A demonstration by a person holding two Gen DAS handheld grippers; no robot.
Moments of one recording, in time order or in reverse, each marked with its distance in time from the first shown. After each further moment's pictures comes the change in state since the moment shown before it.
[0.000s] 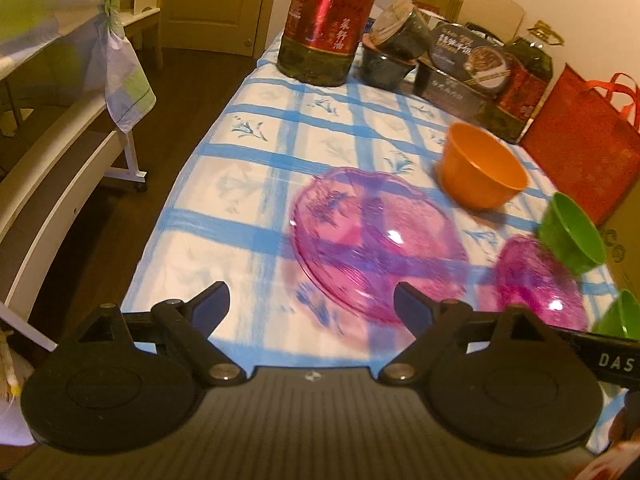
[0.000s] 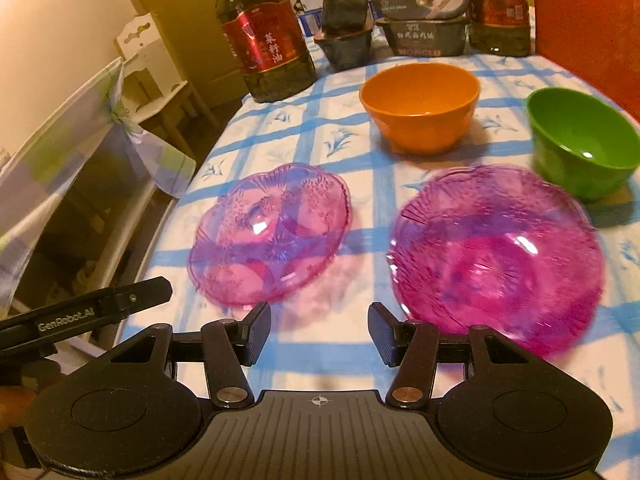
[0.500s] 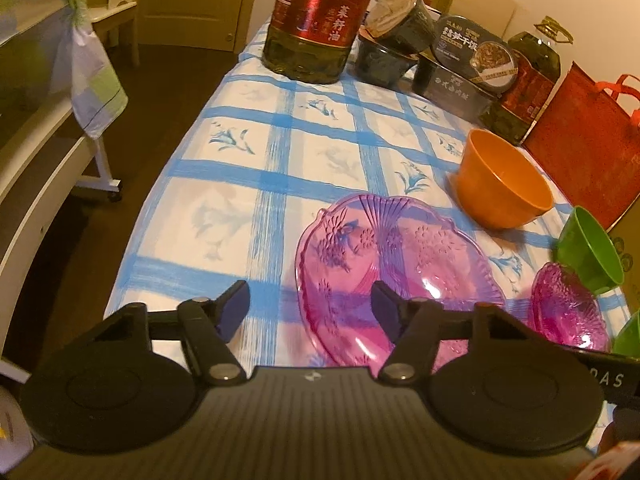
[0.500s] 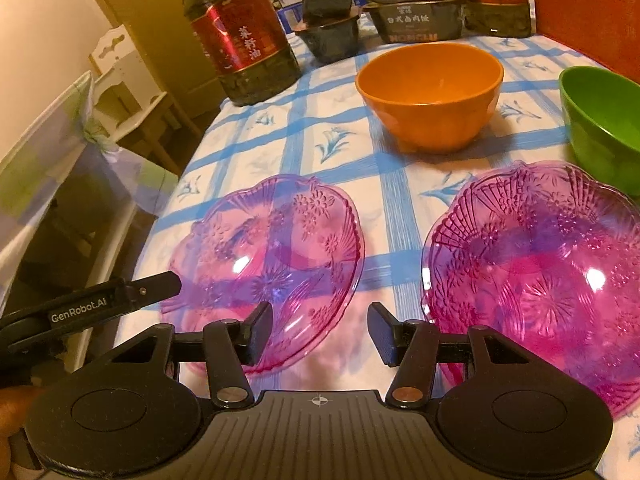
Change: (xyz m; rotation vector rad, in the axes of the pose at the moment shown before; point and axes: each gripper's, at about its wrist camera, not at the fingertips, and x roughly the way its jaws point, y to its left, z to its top) left arm 0.069 0.015 0.035 0.027 0.011 -0.061; right arm 0.061 -0.003 0.021 0.066 -0.016 -0.020
